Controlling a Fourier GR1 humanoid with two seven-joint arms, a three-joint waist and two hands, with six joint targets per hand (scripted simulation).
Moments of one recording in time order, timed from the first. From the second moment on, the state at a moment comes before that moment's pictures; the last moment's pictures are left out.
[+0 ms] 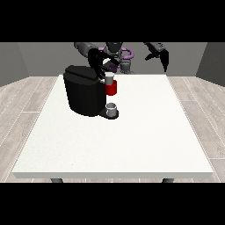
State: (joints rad) left arm -0.29 0.09 0.12 -1.40 -0.11 -0.26 -0.12; right arm -0.88 -0.26 -0.07 -1.02 0.17 -0.08 0.25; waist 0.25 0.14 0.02
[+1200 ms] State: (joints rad) left arm -0.48 0.08 0.05 -1.39 -0.09 -0.34 -0.12; right arm -1.07 -0.35 -0.13 -1.17 0.22 -0.04 0.35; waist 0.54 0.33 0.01
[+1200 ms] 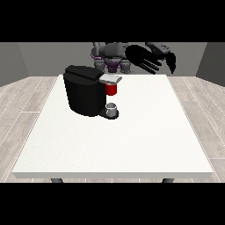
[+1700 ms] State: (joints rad) left arm -0.50 0.05 0.00 -1.44 -0.11 -0.33 -0.10; right arm -1.19 -0.26 -0.12 -1.05 0.20 -0.06 0.22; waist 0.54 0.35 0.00
